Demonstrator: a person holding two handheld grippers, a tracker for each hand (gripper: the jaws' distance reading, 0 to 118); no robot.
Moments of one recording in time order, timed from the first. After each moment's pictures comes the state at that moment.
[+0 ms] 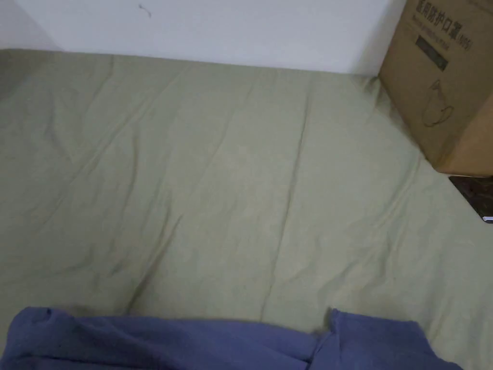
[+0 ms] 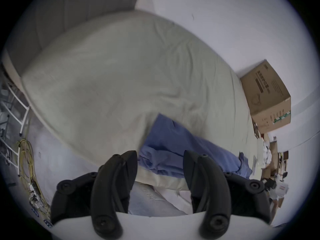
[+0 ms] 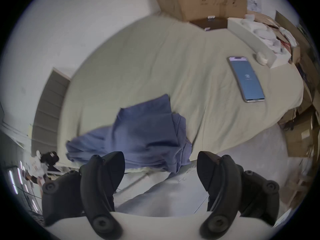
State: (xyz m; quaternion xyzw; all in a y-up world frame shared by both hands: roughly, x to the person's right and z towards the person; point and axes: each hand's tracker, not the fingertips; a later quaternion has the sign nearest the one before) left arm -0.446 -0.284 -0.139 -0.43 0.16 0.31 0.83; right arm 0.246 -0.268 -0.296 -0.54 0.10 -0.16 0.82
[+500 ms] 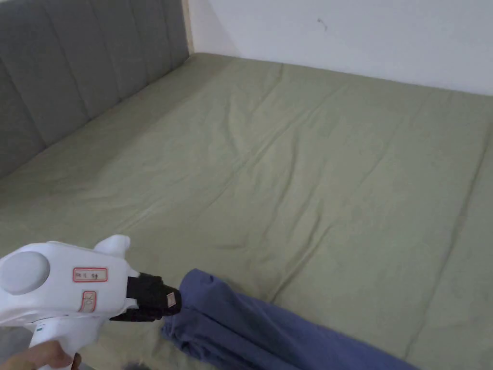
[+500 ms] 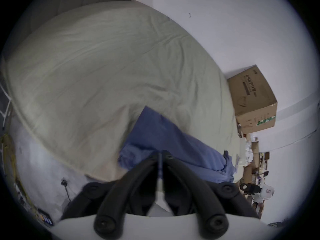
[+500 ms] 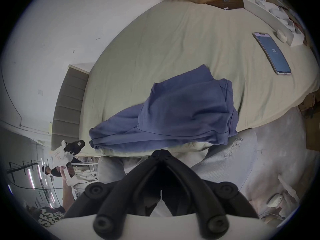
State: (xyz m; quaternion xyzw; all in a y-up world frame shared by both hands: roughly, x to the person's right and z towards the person) left arm -0.454 -0.332 -0.162 -0.43 0.05 0.40 0.81; right arm 0.190 -0.295 -0.276 -0.59 0.17 -0.21 0.76
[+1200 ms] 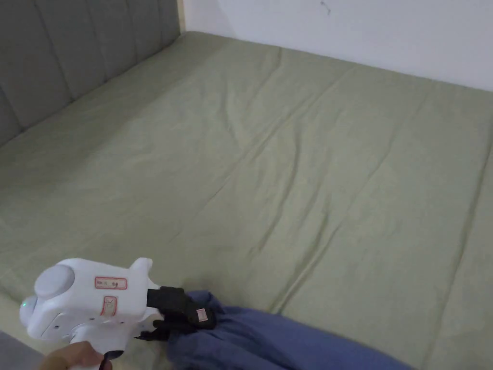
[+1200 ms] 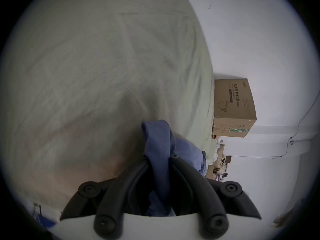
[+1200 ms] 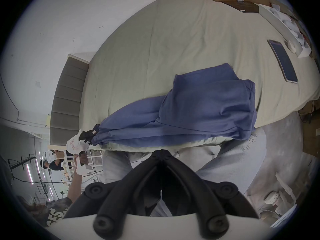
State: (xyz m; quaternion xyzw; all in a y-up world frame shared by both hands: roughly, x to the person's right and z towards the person) left arm -0.489 -0.427 -0.178 -0.44 -0.03 0.55 0.71; right arm 0.176 -0.300 -0.288 -0.62 0.18 -0.18 0.74
